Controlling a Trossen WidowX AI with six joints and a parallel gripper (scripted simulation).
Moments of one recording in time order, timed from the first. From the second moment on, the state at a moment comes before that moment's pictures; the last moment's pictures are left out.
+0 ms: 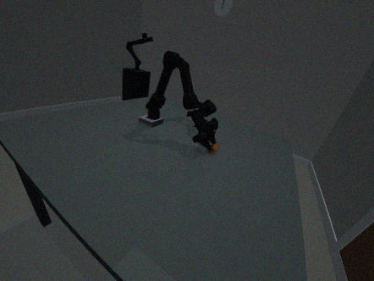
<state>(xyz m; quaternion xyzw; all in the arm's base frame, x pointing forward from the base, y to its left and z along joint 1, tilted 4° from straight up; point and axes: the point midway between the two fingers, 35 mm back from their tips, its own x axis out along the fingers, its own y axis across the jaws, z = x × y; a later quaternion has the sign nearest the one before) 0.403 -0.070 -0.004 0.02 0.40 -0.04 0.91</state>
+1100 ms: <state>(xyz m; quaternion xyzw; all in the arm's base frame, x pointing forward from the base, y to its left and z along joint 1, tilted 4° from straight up) 0.384 -0.066 -0.010 0.01 0.20 -0.05 0.98</state>
